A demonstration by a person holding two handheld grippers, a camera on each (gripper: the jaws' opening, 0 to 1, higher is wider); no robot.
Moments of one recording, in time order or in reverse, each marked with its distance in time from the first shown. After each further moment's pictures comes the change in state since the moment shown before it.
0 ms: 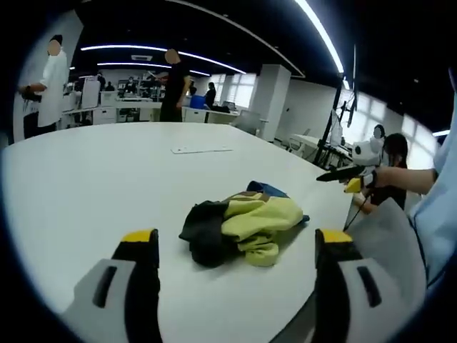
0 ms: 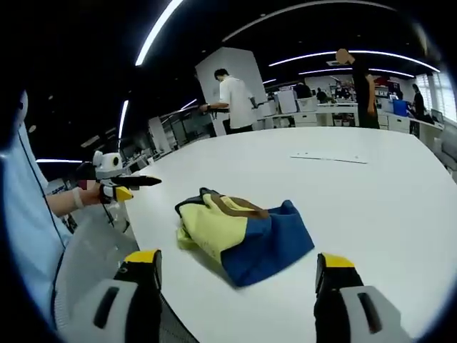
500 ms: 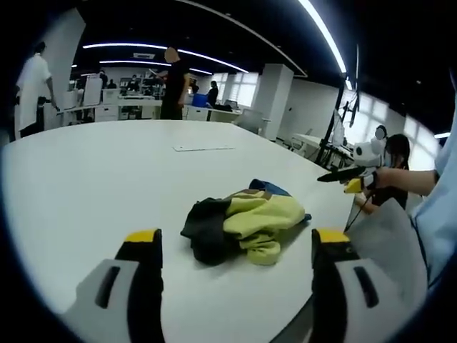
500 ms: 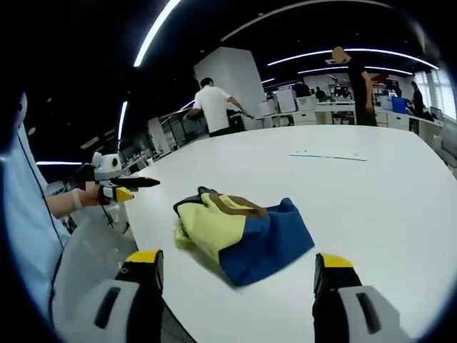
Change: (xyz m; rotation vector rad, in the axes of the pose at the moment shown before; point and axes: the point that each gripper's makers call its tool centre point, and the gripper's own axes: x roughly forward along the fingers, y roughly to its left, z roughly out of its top) left arm 0.002 0.004 -0.004 -0.010 0.010 0.013; right arm 0.003 -0.005 -0.004 0.009 0.003 -0.001
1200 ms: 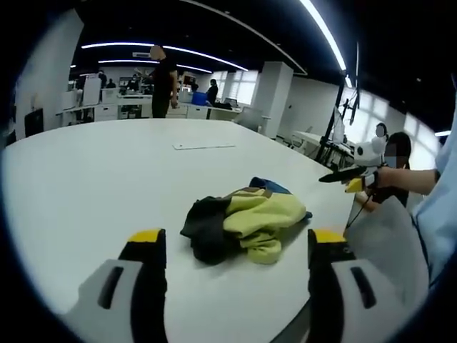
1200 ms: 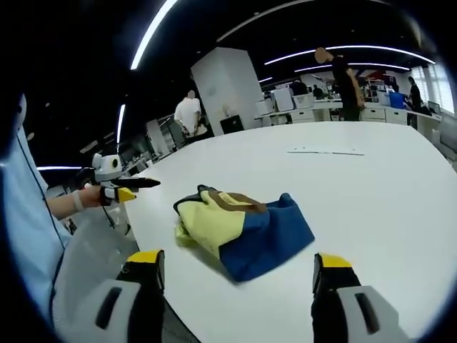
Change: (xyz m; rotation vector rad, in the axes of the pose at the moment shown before) left arm 0.003 0.001 -0.002 0.009 0.014 0.001; right arm 0.000 -0.001 -0.008 0.026 0.001 0.003
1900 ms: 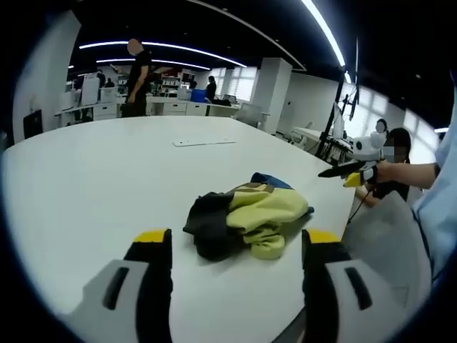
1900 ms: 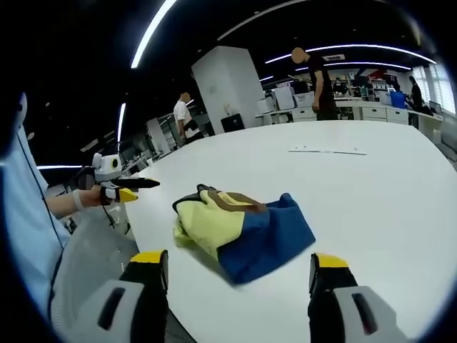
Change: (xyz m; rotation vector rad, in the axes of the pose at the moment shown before) left arm 0.001 0.004 -0.004 0.012 0.024 -0.006; right arm 0.006 -0.002 0.000 -0.005 0.014 0.003
